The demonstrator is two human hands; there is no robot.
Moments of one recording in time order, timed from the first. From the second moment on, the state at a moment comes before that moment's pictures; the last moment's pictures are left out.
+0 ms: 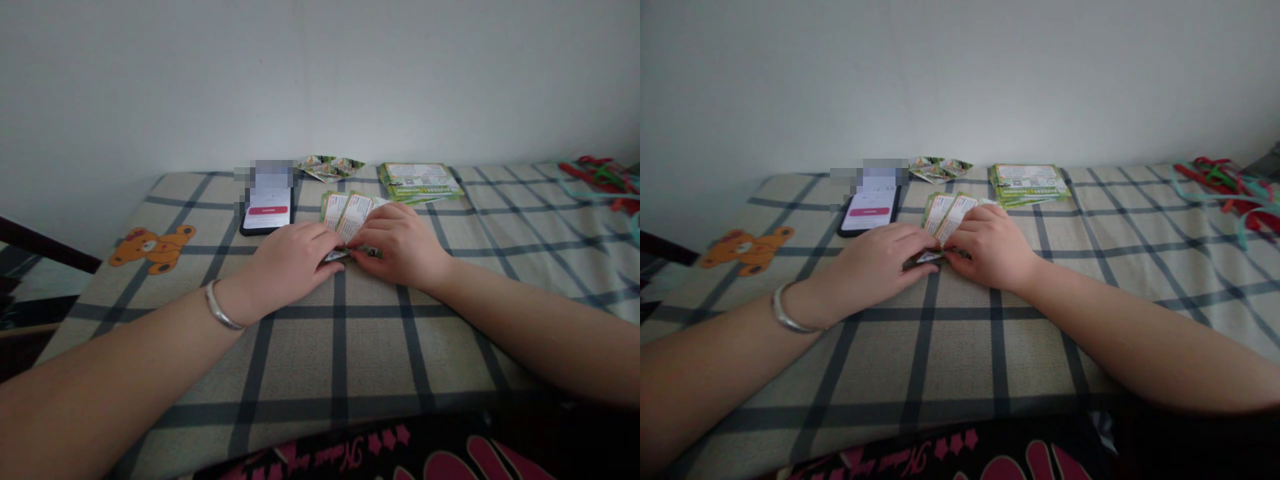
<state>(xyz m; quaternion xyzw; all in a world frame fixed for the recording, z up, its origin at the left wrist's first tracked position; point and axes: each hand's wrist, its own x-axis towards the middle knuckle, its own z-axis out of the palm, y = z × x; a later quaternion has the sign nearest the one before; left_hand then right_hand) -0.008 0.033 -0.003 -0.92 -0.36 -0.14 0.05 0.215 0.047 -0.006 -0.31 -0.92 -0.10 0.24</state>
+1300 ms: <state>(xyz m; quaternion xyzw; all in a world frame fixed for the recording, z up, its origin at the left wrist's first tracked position) -0.006 0.028 -0.002 -0.86 -0.43 -0.29 0.03 0.199 0.033 -0.001 -0.41 -0.77 0.30 0.37</state>
